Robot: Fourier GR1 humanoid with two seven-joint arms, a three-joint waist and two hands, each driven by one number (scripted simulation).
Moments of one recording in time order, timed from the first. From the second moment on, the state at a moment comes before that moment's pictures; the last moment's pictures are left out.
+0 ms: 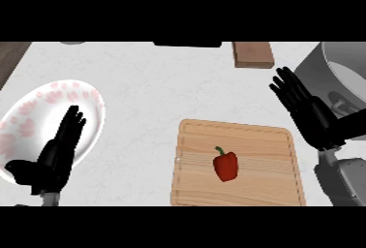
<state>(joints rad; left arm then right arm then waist) 0.02 0.43 -0.24 -1.55 0.35 0.31 -0.10 -0.27 -0.39 0.14 -1.48 -0.48 0.08 0.04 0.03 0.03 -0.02</state>
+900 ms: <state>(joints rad) 0.00 0.62 -0.19 -1.38 0.25 0.38 0.19 -0.15 -0.26 0.41 -1.51 0.51 -0.81 0.13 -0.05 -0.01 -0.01</state>
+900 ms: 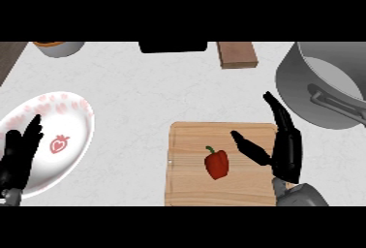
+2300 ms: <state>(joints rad) -0.08 0.62 -0.22 -1.42 0.20 0.37 0.32 -0.16 -0.02 0.70 -1.77 1.07 0.08 1.22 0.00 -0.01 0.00</state>
